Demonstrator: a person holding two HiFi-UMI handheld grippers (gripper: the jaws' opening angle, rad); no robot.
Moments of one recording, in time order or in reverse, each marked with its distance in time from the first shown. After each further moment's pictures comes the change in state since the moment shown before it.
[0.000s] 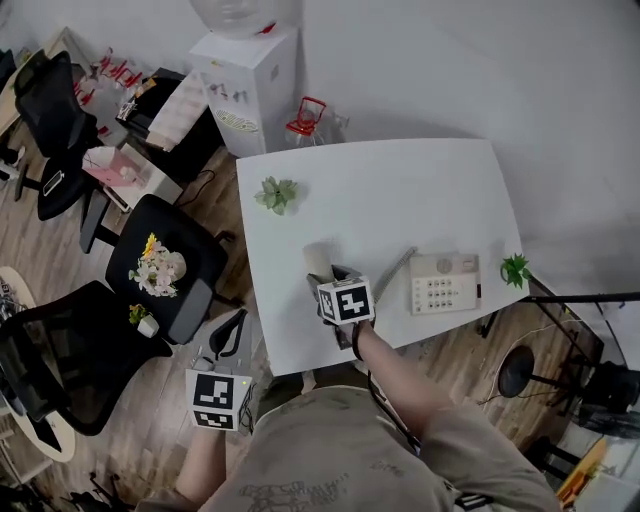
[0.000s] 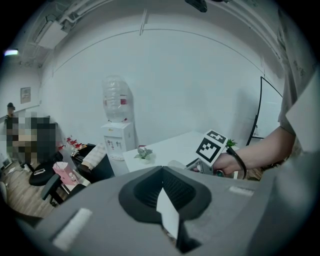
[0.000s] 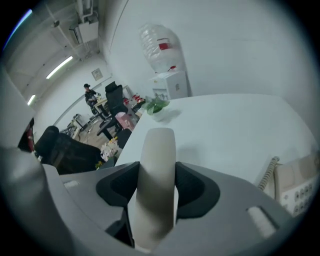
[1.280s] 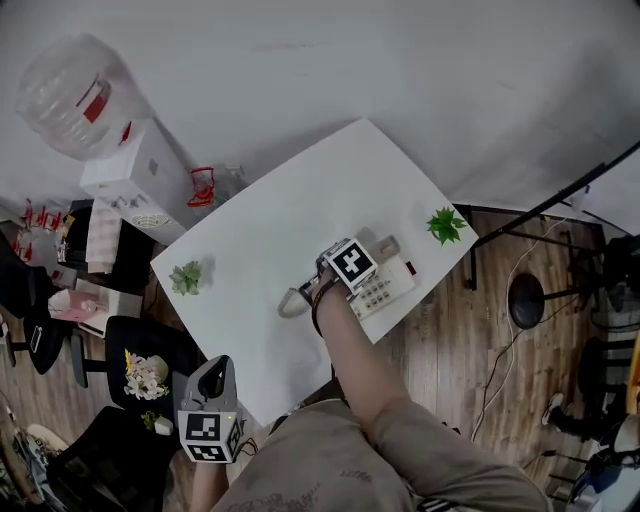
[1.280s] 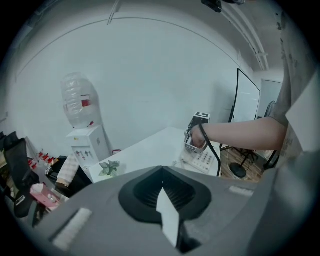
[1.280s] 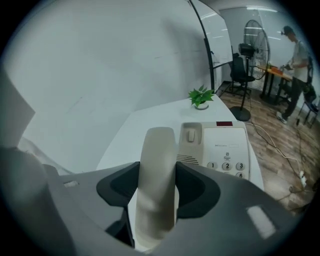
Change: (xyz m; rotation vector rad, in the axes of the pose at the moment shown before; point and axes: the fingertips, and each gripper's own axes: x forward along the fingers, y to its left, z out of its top) left arm 0.059 -0.088 0.045 0.167 0.073 -0.239; right arm -0.153 -0.285 -0.011 1.306 -0.506 -0.758
